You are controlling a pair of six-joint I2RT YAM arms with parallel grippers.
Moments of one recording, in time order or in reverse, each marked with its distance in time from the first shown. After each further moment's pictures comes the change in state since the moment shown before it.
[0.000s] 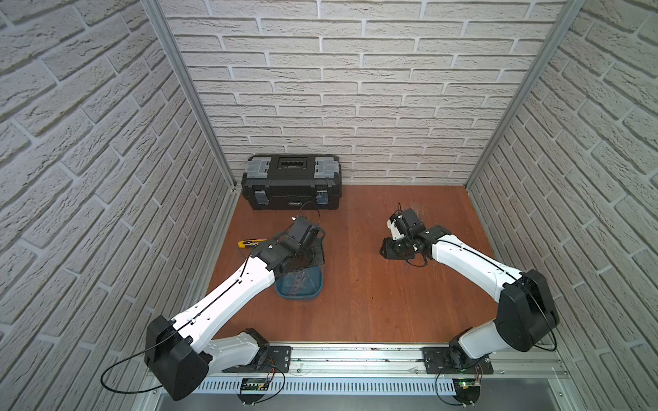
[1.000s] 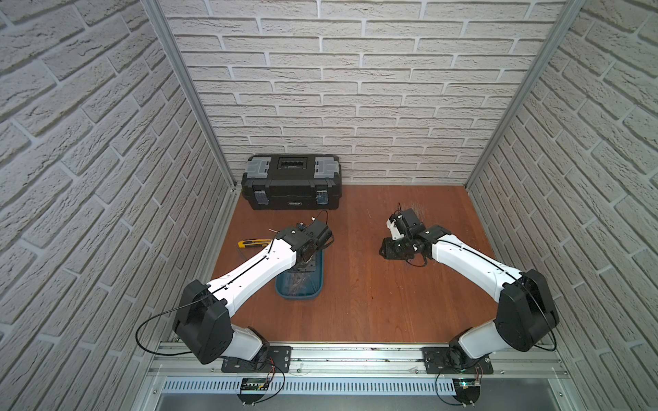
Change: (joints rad) left arm -0.032 0.247 0.128 -0.293 -0.319 0.051; right arm 0.000 0.000 0.000 -0.001 -0.004 -0.001
